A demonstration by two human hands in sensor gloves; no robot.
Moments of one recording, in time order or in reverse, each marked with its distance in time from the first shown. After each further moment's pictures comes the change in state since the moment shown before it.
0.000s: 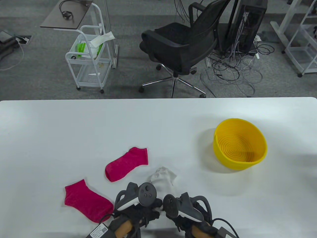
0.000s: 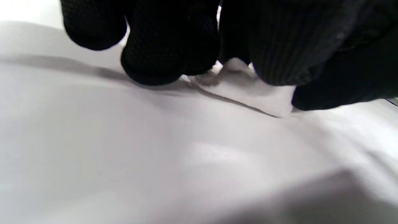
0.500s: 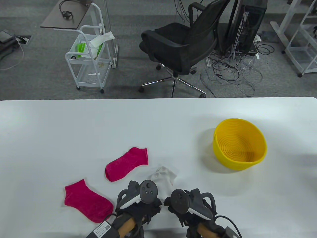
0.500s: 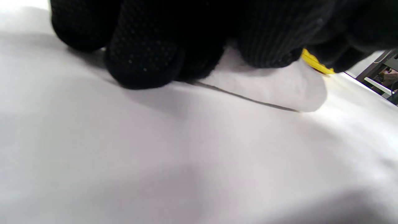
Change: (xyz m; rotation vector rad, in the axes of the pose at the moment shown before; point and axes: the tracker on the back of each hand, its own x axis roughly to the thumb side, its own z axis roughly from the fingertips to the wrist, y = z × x) left_hand -0.001 -0.004 -0.010 0.023 0.044 0.034; right_hand -0.004 -0.024 0.013 -0.092 -0.059 -0.053
